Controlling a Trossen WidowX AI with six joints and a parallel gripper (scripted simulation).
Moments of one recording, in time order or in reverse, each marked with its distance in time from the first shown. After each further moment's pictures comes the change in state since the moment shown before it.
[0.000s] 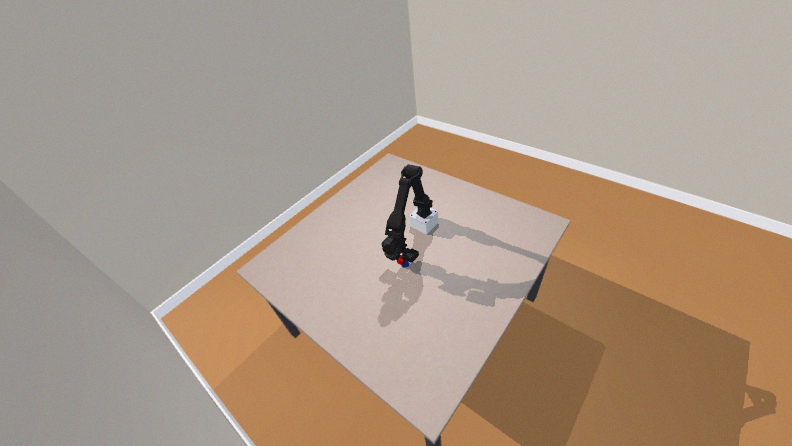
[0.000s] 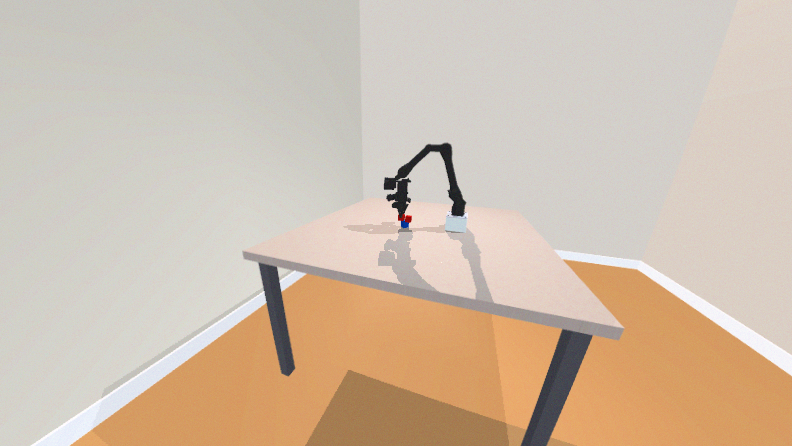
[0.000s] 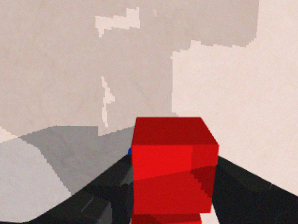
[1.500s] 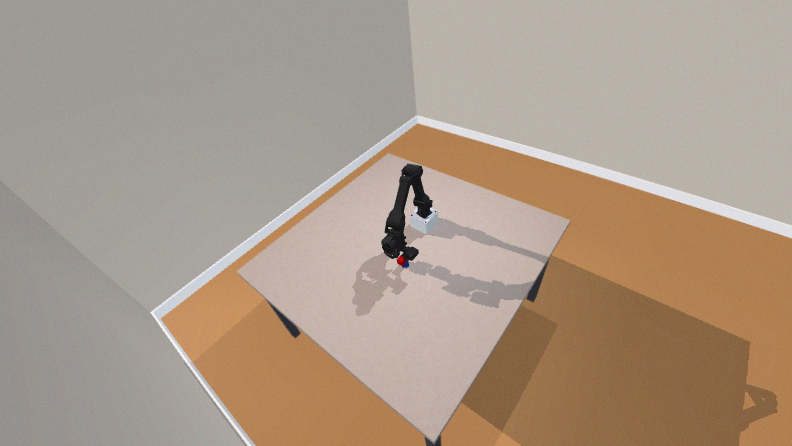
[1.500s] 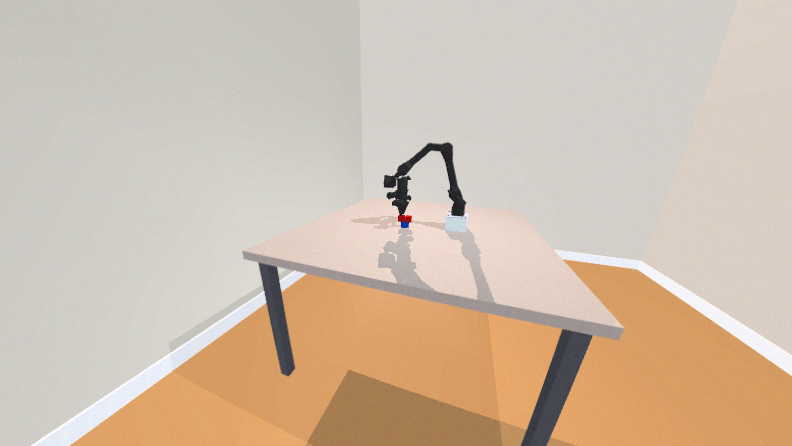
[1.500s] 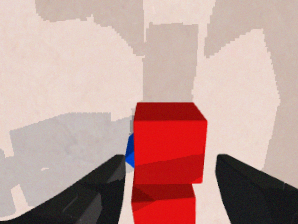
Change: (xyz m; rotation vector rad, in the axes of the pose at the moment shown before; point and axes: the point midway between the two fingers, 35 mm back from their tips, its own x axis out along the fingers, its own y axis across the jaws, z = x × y) arm -0.013 -0.001 -0.002 0.003 0.017 -0.004
